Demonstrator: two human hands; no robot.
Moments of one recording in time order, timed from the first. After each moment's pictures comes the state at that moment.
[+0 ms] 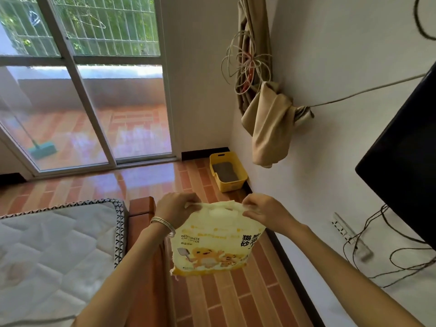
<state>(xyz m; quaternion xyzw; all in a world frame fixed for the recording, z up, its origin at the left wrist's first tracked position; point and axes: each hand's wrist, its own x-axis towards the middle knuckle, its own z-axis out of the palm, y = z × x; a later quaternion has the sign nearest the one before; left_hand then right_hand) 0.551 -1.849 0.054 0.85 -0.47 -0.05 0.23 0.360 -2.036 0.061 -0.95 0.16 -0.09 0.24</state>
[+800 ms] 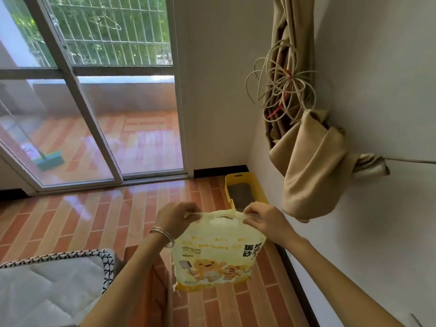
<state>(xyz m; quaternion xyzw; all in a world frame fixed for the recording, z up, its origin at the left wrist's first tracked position) 0.788 -2.028 0.038 0.87 -0.43 -0.07 0.22 0.614 -2.228 0.032 -0.94 0.15 -0.11 0.29</state>
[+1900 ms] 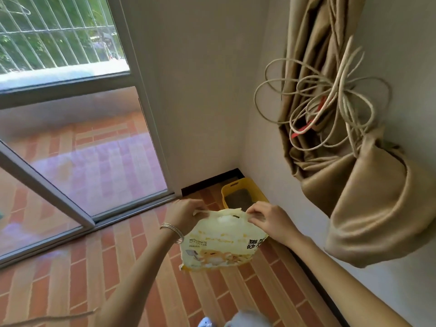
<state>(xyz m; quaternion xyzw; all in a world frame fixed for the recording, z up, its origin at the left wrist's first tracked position) 1.121 -2.220 0.010 0.81 -0.54 -0.14 0.19 0.903 -2.362 -0.006 -0.91 0.27 -0.13 0.30</state>
